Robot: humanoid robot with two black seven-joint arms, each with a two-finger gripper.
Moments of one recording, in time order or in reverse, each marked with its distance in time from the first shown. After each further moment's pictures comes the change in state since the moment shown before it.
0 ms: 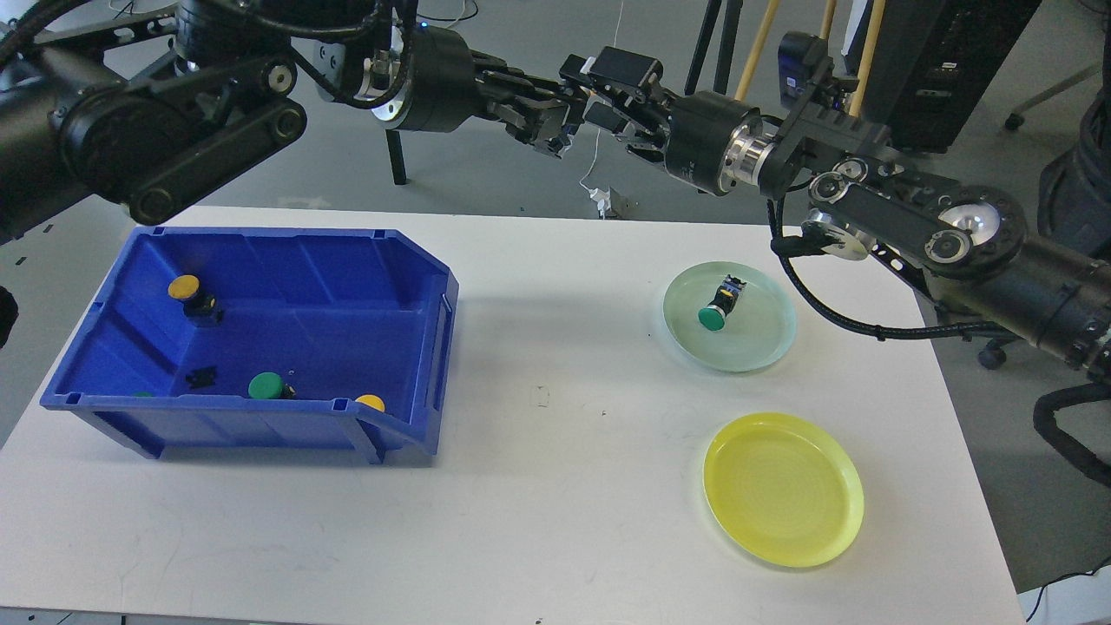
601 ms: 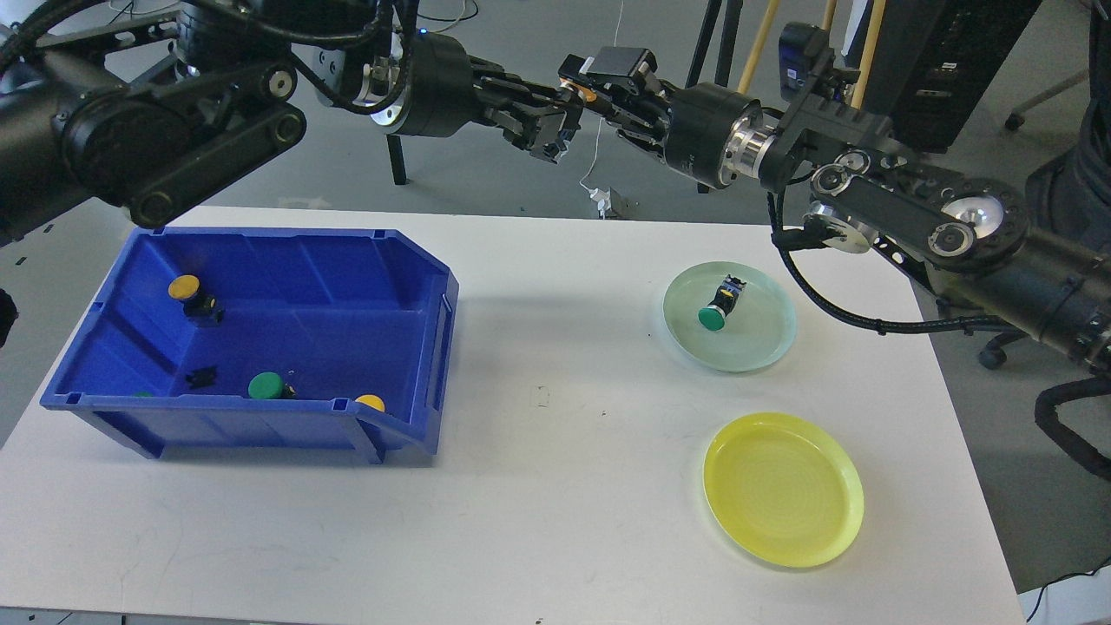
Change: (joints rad) left arm 0.002 0.001 0.012 0.001 0.008 0.000 -0.002; right arm 0.013 -0.001 0.002 0.000 0.003 0.011 -0.001
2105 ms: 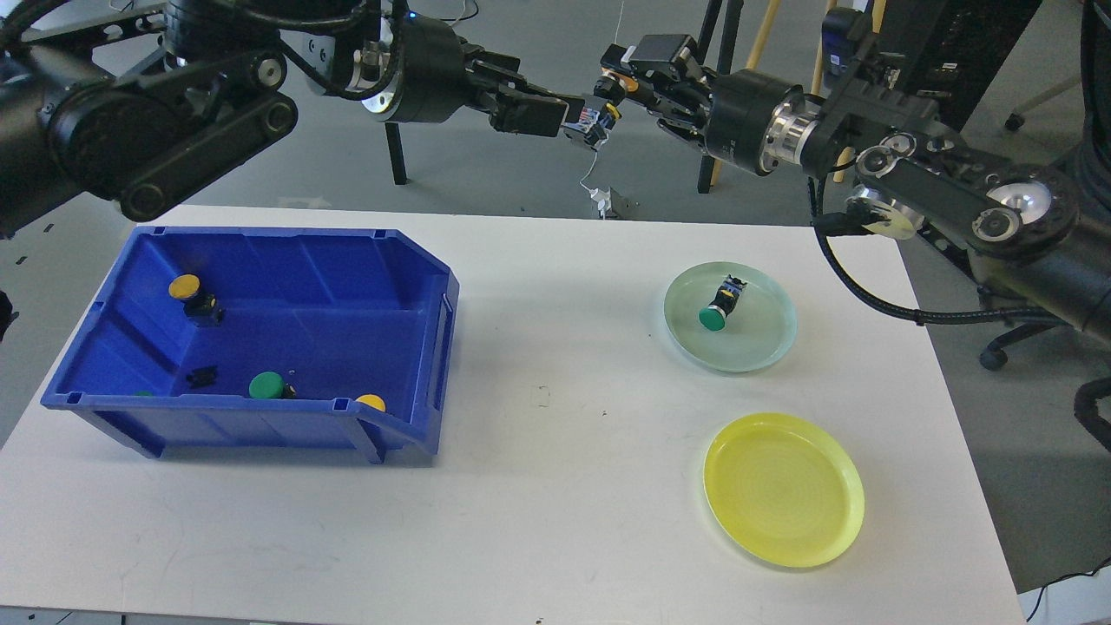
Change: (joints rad) left arm 0.001 0.015 -0.046 0.001 -0.024 0.000 0.029; right arm -0.004 -0.110 -0.002 -0.015 0.012 0.045 -0.033
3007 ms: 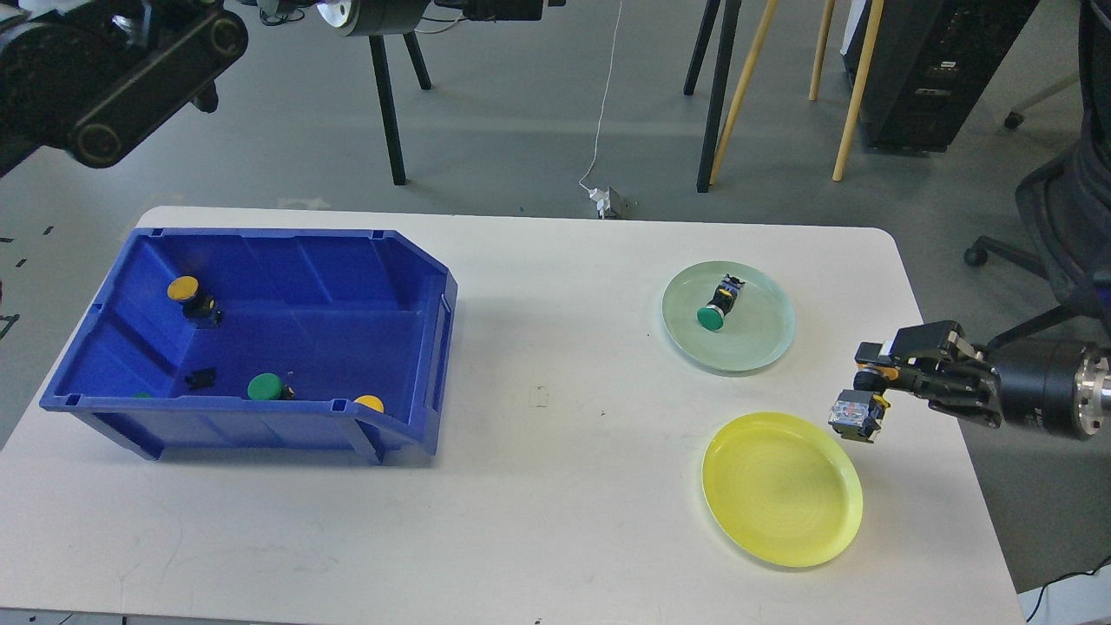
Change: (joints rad) left arm -0.015 0.016 -0.160 0.062 -0.011 0.000 -0.001; right arm -0.324 -0.792 -0.257 0.595 -0.043 0.165 -0.015
